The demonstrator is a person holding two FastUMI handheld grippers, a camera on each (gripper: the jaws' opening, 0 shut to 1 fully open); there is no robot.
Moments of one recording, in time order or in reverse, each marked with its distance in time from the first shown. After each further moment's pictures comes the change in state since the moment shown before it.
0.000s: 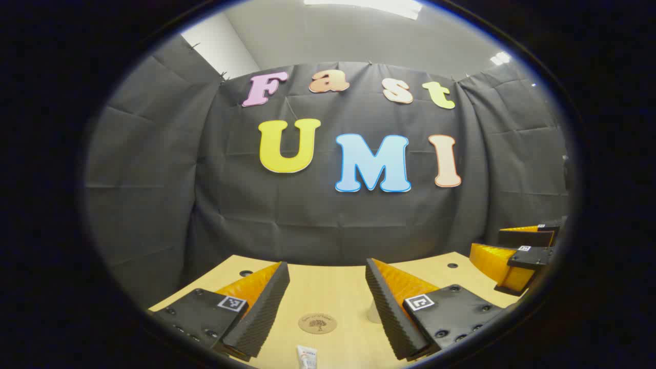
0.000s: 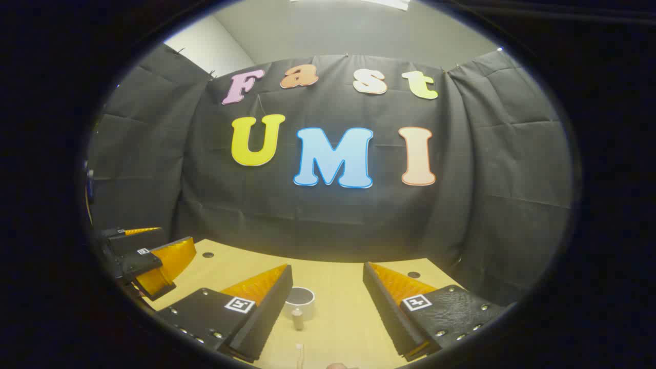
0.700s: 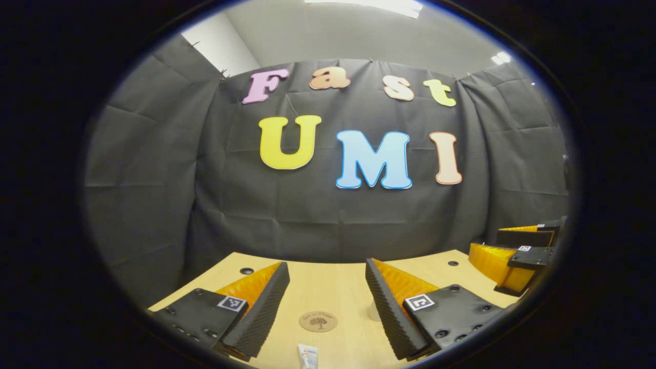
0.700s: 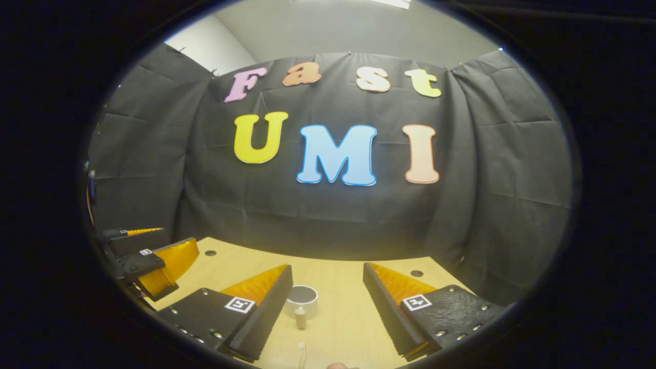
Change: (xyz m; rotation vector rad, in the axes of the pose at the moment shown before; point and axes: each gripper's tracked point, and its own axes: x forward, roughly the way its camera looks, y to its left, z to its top) left arm 0.001 0.001 -0.004 -0.007 0.017 0.005; right arm 0.005 0.004 -0.003 -0.008 0.008 0.013
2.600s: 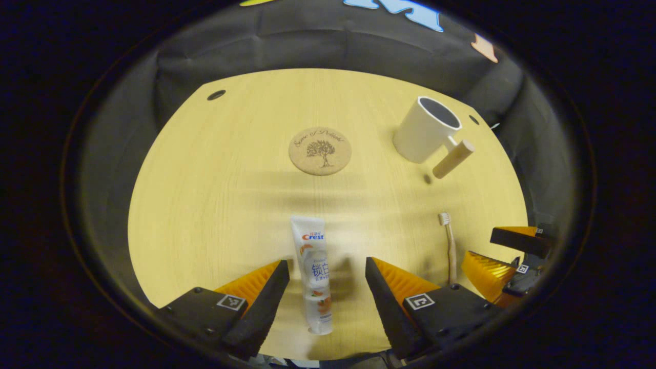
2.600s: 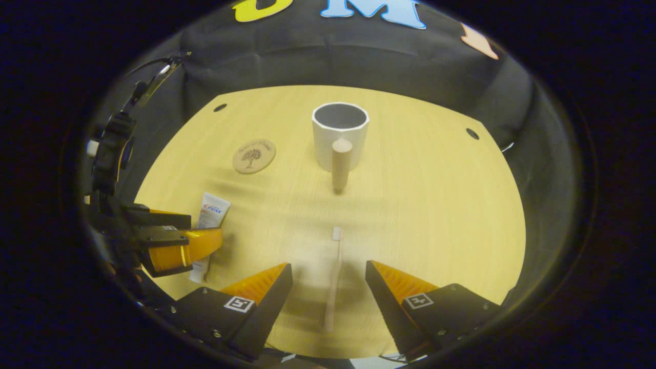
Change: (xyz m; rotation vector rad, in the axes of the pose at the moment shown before) left arm -0.023 0.034 -0.278 -0.093 1.188 -0.030; right arm -0.026 0.062 -0.237 0.004 1.013 0.182
